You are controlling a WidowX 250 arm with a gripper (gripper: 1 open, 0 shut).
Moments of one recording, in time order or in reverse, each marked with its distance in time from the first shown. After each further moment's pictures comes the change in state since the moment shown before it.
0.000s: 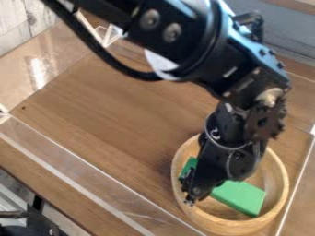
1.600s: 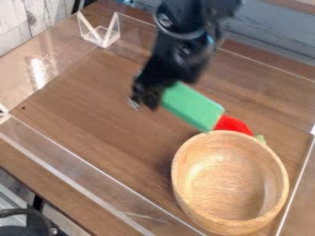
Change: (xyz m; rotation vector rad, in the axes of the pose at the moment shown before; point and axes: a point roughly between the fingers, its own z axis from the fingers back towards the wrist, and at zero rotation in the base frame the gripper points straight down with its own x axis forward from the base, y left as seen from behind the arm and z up) arm -0.105 0.040 0.079 0.138 0.122 -0.025
